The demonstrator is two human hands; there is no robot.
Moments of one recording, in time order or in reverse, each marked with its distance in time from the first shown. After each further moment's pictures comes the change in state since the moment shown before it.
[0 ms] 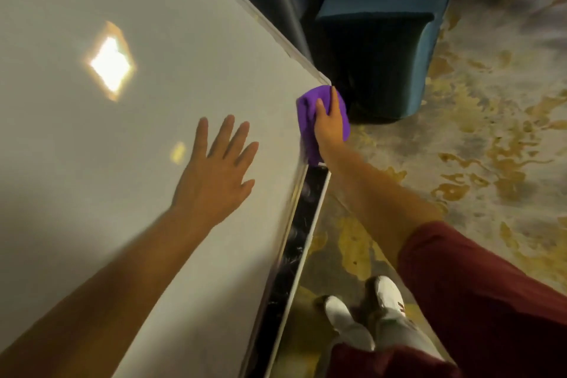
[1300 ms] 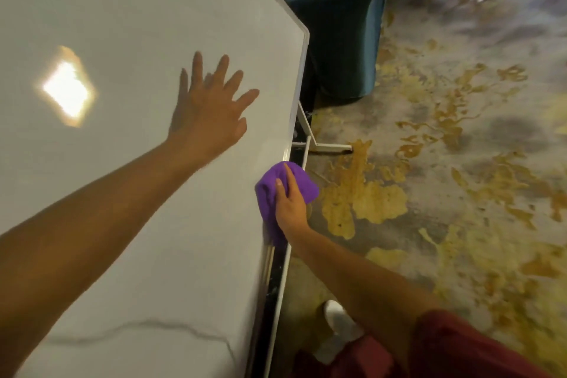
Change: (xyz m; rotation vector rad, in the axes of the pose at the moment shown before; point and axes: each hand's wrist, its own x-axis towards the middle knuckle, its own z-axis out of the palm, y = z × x) left_hand -0.146 -0.002 -0.011 -0.216 0.203 -0.027; right_hand -0.362 0.187 0.016 -0.006 -0.049 0.087
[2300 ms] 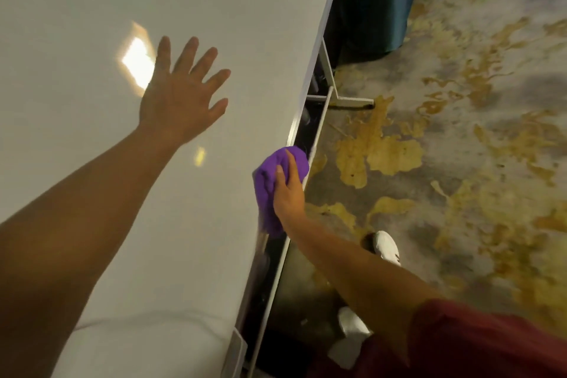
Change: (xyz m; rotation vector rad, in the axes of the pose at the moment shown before) left_hand -0.225 0.028 0.000 0.207 -0.063 -0.045; right_hand -0.192 0.115 -0.003 -0.013 -0.087 -0.009
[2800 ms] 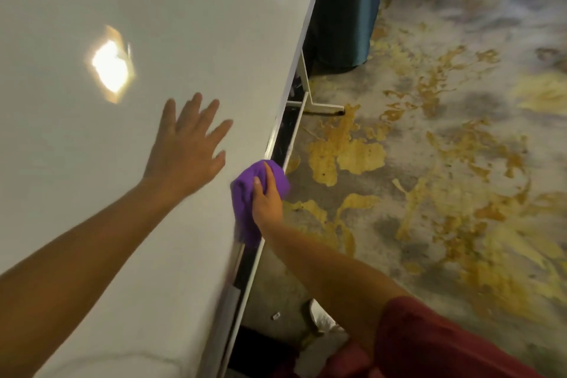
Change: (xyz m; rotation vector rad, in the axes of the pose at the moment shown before) left_hand -0.157 0.073 -0.022 -0.296 0.067 -0.018; right_hand -0.094 0.046 0.000 -0.040 0.018 0.026
